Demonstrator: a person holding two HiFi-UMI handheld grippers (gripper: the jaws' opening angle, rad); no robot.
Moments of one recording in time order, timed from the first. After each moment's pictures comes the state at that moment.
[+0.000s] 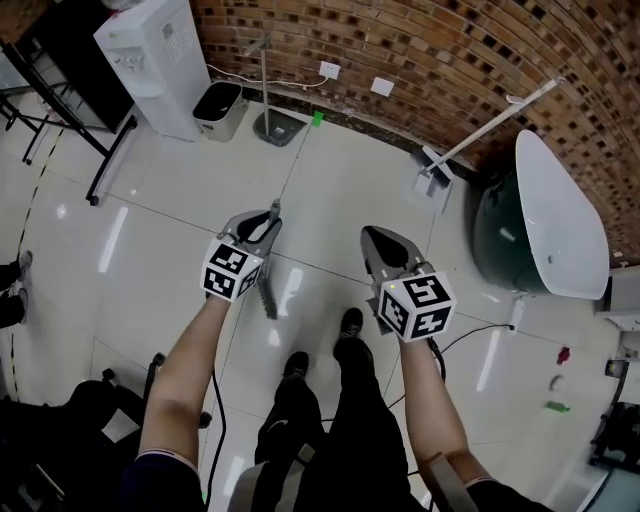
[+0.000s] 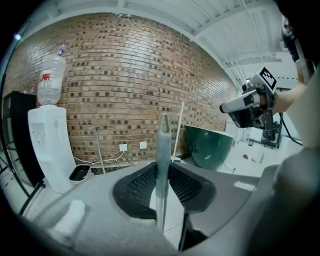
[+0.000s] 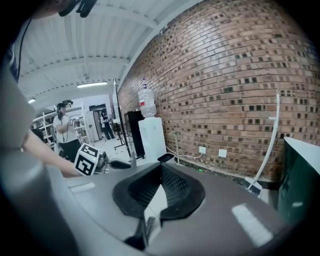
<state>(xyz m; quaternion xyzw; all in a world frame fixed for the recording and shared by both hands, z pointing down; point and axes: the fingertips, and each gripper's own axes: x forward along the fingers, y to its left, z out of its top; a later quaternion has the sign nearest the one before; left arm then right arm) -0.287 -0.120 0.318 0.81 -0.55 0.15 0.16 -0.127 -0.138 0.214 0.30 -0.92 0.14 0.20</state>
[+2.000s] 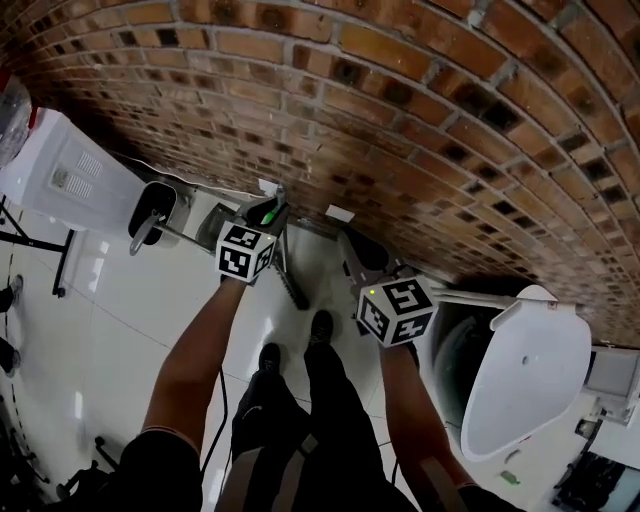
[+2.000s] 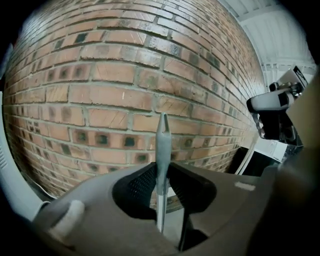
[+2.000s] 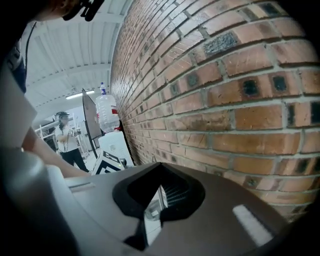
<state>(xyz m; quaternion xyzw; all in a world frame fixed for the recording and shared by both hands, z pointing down) -0.338 -0.784 0.351 0.77 -0.59 0.13 0.23 -0.214 -0.756 0.224 0.26 -0.93 0.17 0.17</state>
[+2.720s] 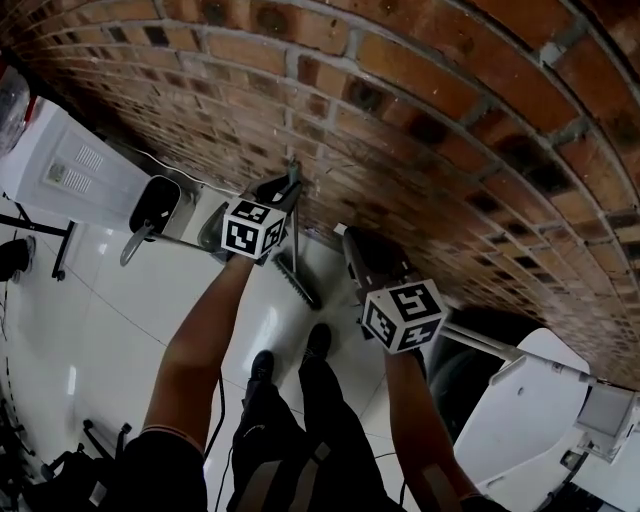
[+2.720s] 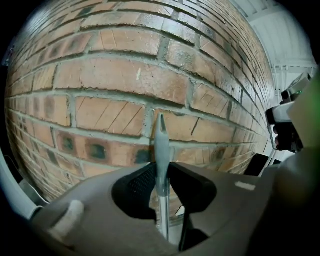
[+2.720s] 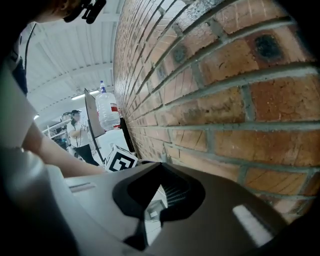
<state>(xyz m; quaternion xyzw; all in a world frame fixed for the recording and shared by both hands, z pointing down) -0.375 -0.880 0.372 0.75 -0.62 0.11 0.23 -0.241 -0.822 0.254 0.22 -0.94 0.17 0.18</state>
